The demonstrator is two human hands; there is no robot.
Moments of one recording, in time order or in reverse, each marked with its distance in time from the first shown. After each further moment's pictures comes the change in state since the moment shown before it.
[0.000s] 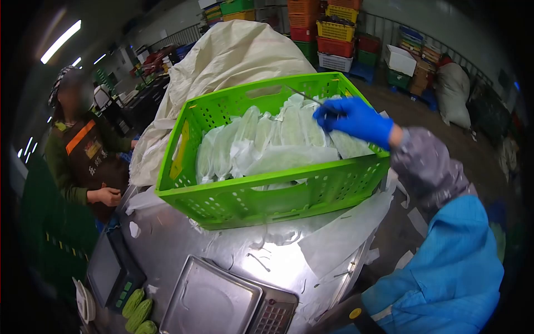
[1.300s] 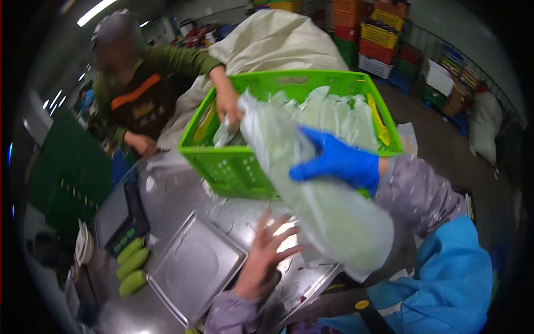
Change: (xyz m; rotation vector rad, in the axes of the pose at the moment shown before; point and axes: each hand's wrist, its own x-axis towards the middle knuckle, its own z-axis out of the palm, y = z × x) left_hand -0.333 -0.008 0.263 -0.291 -1.394 -0.370; right_hand -0.051 -0.092 0.060 0.722 -0.373 0.070
